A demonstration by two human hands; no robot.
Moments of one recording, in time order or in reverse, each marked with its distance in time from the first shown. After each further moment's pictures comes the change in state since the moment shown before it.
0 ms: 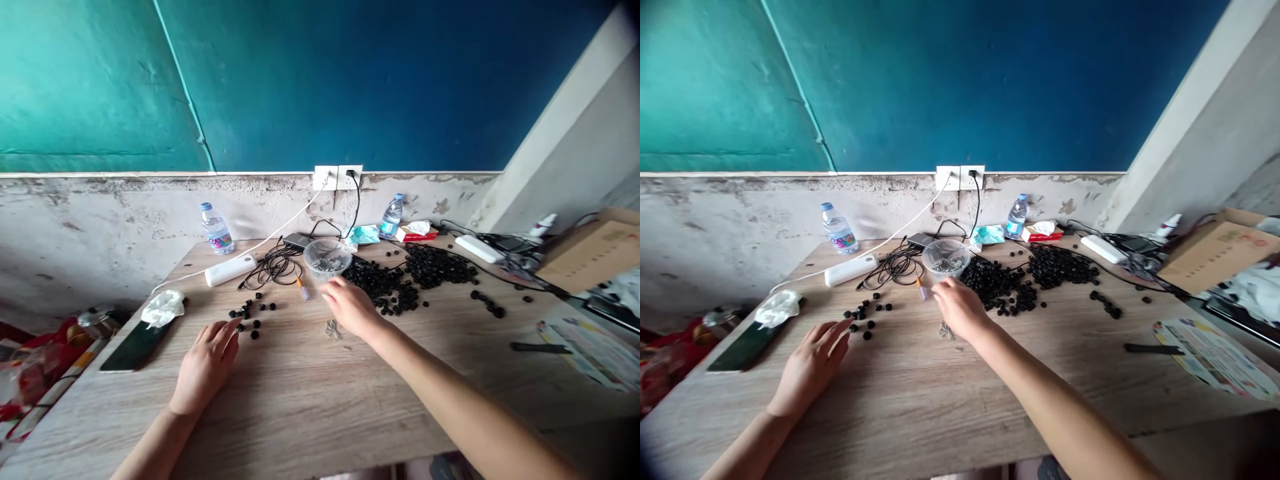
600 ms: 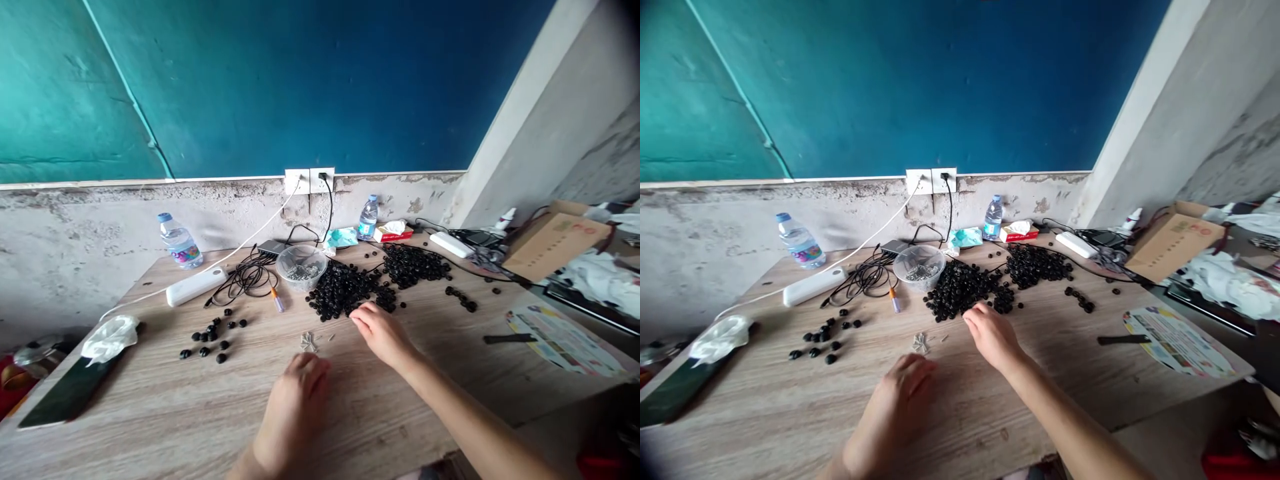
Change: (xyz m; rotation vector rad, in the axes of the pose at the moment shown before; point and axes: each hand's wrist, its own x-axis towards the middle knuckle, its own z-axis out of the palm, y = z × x) left_hand 0.017 0.200 0.037 -0.512 -0.280 0.149; right_hand -0.089 0.088 0.001 -0.066 0.153 0.131
